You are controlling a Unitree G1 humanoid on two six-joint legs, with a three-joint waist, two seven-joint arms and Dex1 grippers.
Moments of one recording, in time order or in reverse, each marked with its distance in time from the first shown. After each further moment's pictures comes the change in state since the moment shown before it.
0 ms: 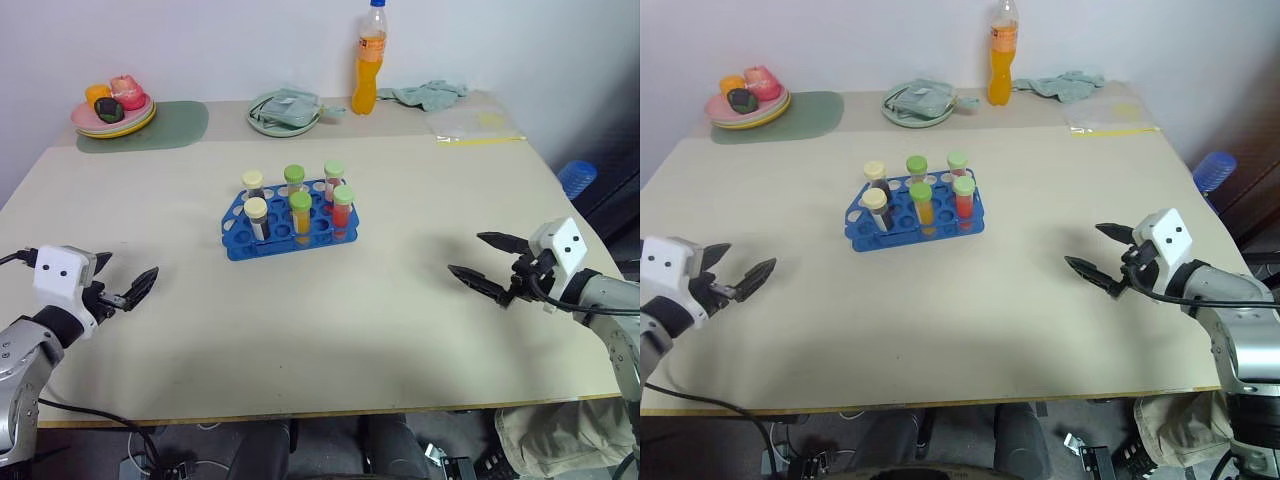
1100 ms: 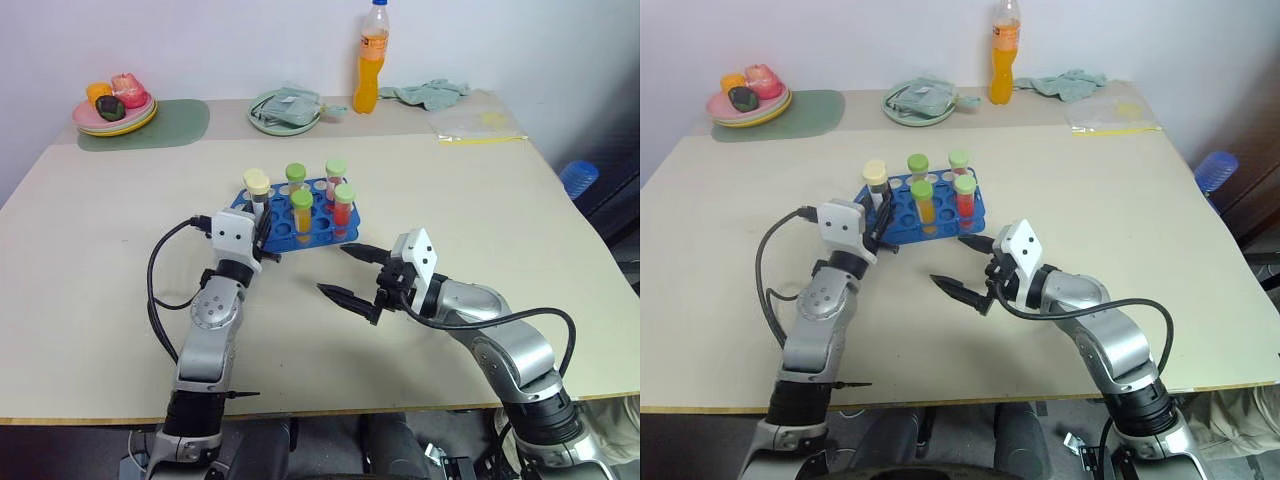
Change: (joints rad) left arm -0.413 -0.605 -0.515 0.193 0.436 -0.374 0.438; right arm -0.152 0.373 0.439 -0.308 0.031 0.184 -0.196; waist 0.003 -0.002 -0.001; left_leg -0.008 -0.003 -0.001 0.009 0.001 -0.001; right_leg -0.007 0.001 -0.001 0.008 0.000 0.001
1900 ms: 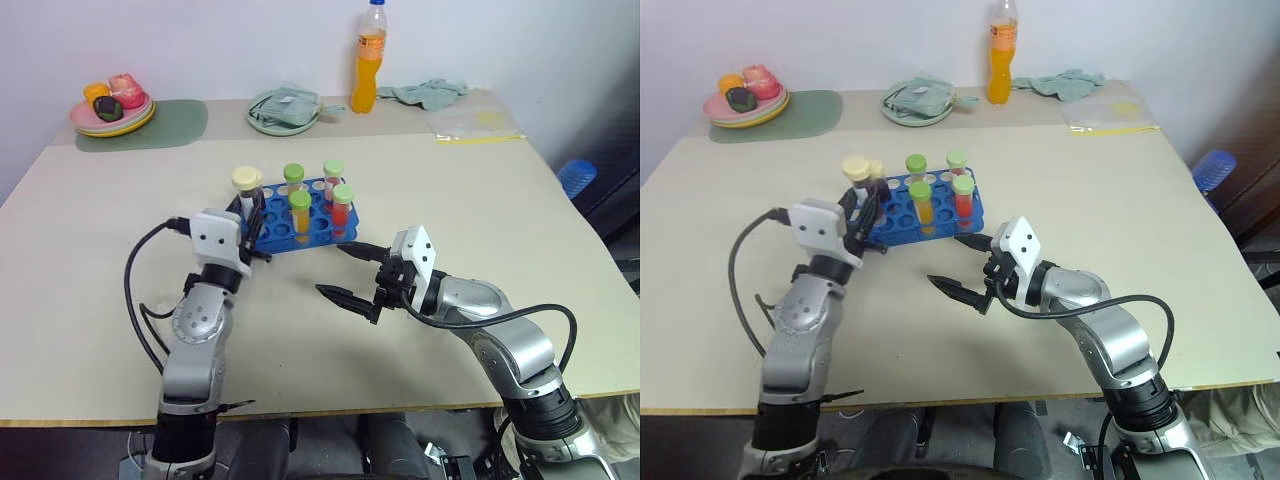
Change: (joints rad) left arm 0.075 -0.003 0.016 -0.169 0.000 0.037 -0.019; right arm -0.023 -0.006 0.000 0.005 -0.001 0.000 0.038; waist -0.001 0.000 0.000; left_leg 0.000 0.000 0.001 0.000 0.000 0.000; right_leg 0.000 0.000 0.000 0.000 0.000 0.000
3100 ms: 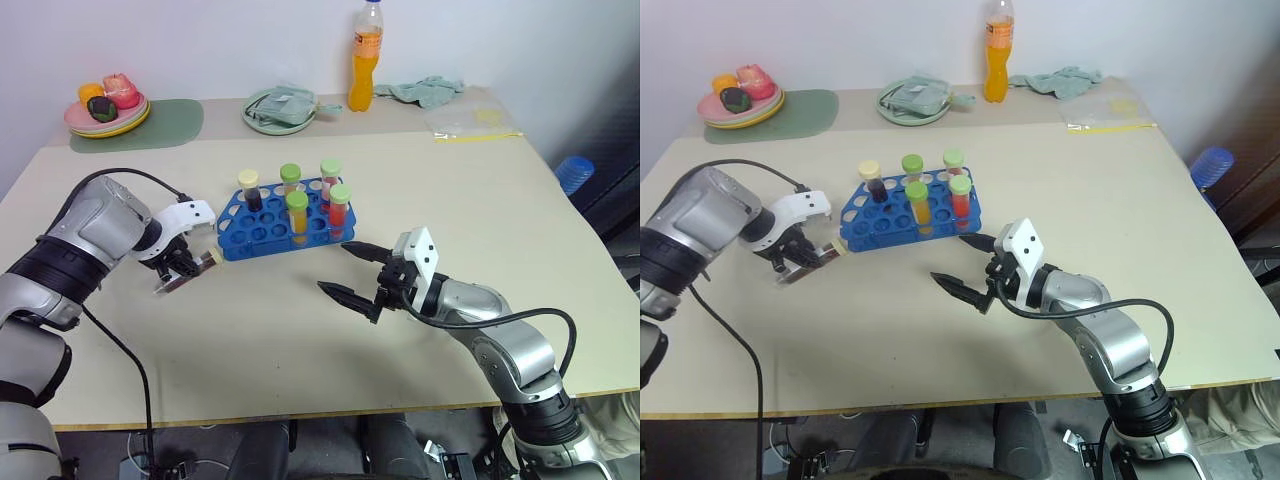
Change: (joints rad) left arm -0.805 0.920 -0.683 0.639 0.023 0.720 -1.164; right arm 0.024 0.015 -0.007 -0.007 0.006 -0.002 -0.045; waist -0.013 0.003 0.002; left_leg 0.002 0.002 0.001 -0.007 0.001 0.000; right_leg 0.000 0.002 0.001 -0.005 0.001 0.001
